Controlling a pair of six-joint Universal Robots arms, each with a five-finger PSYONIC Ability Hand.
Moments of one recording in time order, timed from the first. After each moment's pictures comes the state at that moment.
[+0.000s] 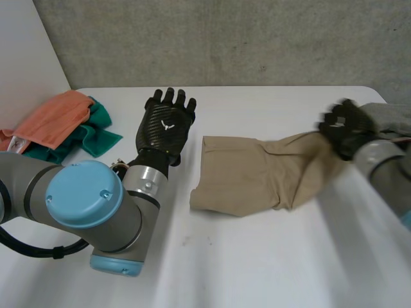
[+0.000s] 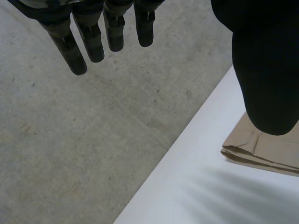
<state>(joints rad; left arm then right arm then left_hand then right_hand) 4.05 -2.05 -1.61 3.81 -1.71 3.70 1.77 -1.16 1.53 -0.21 1.30 2.02 0.20 0.21 0.21 0.20 0.05 0.97 1.18 1.19 1.19 0.97</state>
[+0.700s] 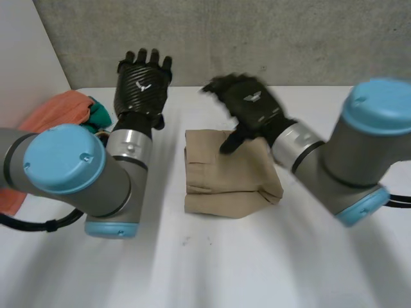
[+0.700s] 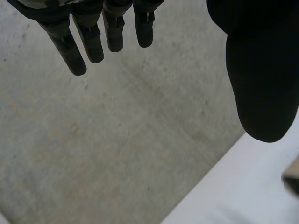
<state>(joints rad) 4.10 -2.03 -1.47 3.80 -1.77 3.63 2.07 -1.10 1.31 -0.25 1.22 3.02 0.20 0.21 0.21 0.20 0.05 0.20 0.22 0.22 0.23 0.06</state>
